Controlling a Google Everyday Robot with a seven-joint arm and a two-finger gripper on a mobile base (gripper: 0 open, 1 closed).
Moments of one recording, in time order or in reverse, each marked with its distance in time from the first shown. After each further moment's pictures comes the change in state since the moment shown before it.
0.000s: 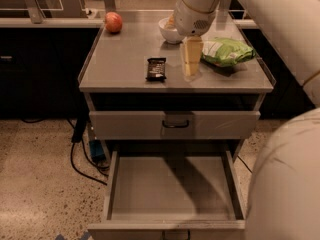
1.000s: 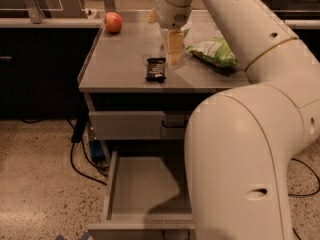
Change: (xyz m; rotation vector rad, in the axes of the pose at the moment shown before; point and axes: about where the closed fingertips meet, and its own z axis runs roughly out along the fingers) arm -0.024 -0.064 0.033 -0.005 -0.029 -0.127
